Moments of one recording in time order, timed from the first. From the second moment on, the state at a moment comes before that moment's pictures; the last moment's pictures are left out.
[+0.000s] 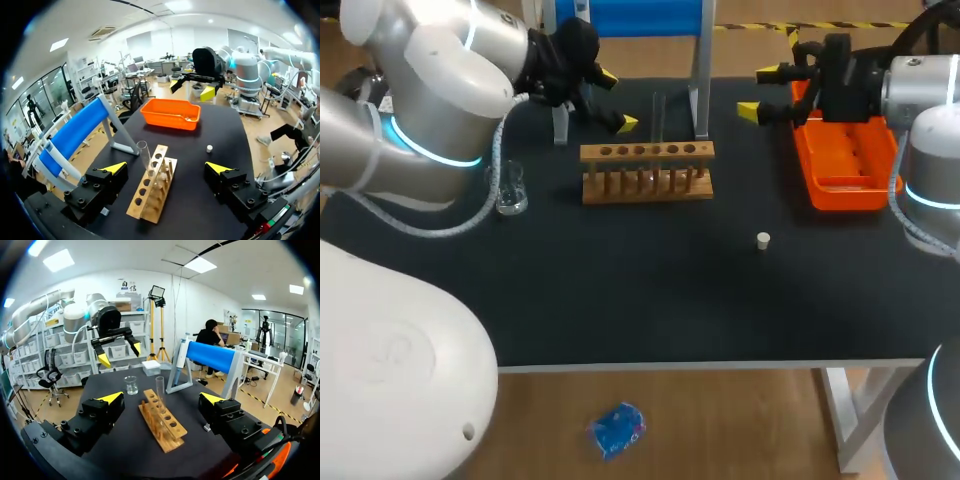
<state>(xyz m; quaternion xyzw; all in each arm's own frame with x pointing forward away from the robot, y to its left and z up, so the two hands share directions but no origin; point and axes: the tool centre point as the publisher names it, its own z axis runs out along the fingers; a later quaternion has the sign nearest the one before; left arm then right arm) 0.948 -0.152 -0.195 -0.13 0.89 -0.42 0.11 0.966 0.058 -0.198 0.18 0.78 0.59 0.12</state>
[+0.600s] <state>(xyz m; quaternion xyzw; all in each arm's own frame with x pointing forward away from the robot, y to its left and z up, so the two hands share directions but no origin) 0.989 -0.146 -0.203 -0.11 0.89 -0.44 0.06 0.940 0.027 -0.222 0.18 0.78 0.58 0.12</state>
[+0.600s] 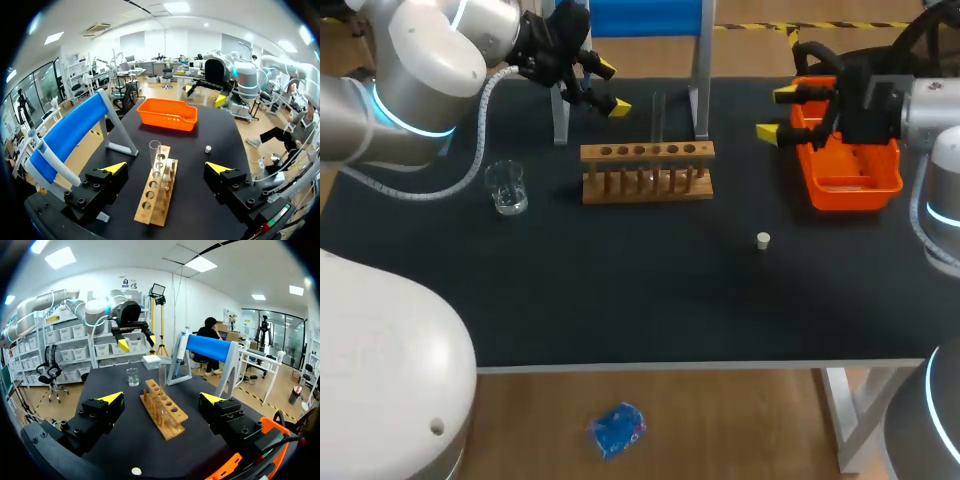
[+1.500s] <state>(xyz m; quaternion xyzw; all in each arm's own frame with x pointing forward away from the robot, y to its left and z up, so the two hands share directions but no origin) 1.010 -0.153 -0.219 -0.13 0.90 -0.41 0.05 0.865 -0.013 -0.259 0.19 0.79 0.57 0.12</state>
